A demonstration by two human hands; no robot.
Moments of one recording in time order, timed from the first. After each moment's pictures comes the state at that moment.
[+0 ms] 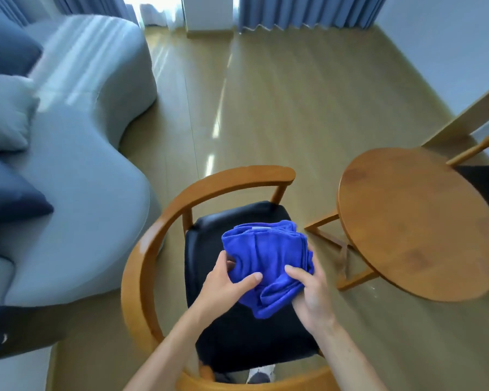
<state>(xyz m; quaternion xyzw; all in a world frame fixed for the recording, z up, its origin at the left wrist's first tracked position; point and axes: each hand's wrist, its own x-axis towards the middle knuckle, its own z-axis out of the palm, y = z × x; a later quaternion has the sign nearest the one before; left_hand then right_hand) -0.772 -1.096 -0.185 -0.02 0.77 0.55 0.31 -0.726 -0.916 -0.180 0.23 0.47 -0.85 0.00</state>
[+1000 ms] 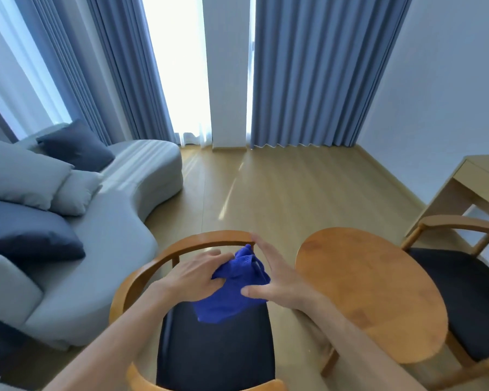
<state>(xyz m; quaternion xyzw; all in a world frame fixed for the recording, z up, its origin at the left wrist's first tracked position) -0.680 -1.000 0.037 0.31 0.93 0.17 0.09 -0.643 -0.779 0.028 -0.14 0.85 -0.49 0.10</state>
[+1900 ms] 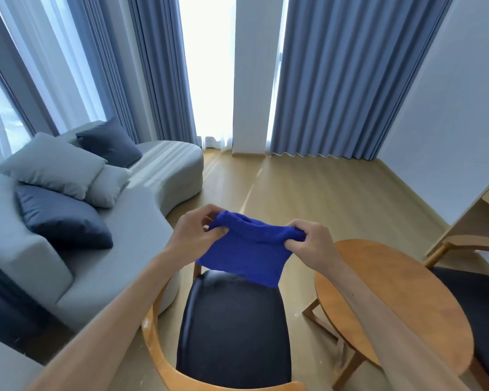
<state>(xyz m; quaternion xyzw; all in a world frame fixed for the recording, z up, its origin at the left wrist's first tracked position) -0.674 -1.071 0.096 0.10 0.86 0.49 -0.07 -0.670 -0.812 0.083 -0.09 0.90 -0.42 -0.07</state>
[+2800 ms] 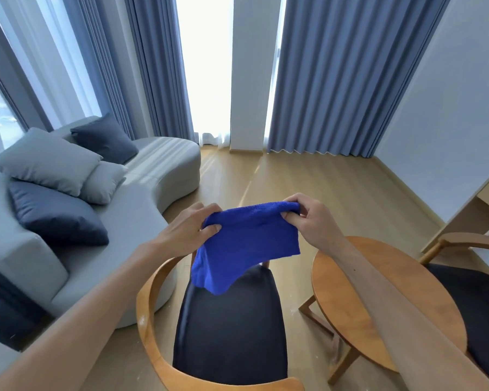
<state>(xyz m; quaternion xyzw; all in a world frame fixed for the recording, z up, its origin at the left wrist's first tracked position) -0.697 -1.087 0.088 0.19 0.94 0.28 -0.02 -0.687 -0.808 0.112 -0.16 0.87 -0.46 -0.10</state>
